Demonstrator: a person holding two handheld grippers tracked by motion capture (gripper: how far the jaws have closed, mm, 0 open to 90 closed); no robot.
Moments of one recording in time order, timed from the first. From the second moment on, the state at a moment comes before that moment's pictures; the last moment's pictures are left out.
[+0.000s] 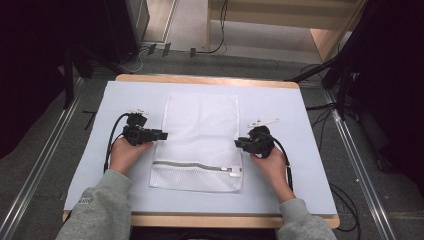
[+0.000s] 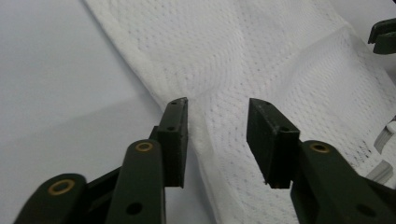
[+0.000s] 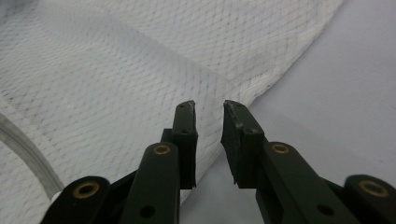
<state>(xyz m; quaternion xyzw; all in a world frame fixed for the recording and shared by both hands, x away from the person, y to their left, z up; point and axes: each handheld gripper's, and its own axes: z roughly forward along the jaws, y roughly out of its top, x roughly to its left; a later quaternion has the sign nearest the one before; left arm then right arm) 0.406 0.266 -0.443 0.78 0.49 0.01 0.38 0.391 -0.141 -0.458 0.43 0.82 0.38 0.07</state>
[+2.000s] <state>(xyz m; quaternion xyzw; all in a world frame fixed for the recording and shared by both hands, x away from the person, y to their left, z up) 0.350 0.134 -0.423 0.86 0.32 -0.05 0.39 0.324 -0.138 -0.472 0.36 0.85 0.37 0.03</state>
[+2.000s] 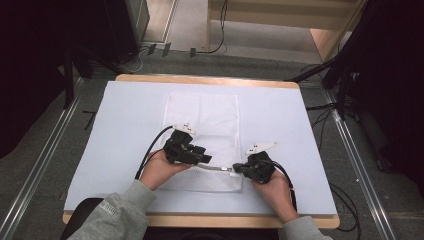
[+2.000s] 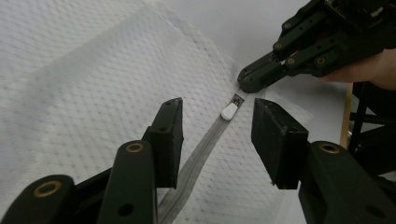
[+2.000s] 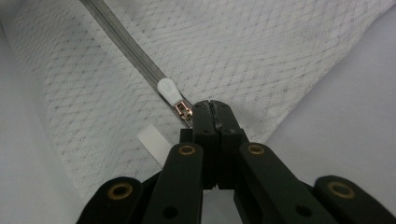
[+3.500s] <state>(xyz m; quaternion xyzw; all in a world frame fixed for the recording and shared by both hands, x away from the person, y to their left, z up) 0.347 0.076 -0.468 0.88 0.30 -0.09 0.37 0.319 -0.137 -0.474 0.36 0.85 0.38 0.05</state>
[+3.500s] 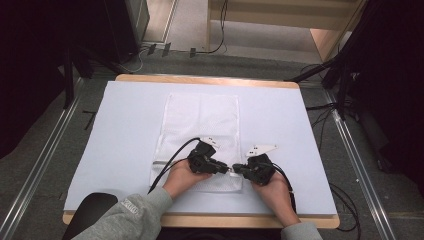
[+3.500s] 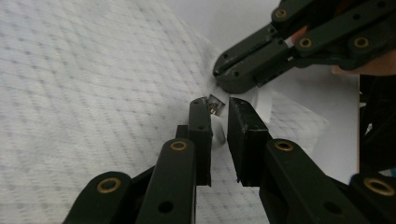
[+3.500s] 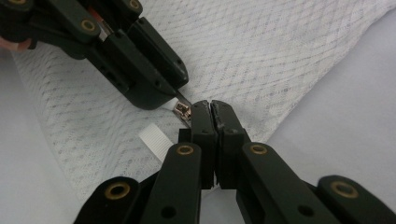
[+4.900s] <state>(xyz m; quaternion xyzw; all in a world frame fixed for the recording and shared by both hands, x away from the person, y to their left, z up) 0.367 0.088 -0.467 0.86 0.33 -0.16 0.36 0.316 -0.139 -0.476 0.33 0.86 0.39 0.07</state>
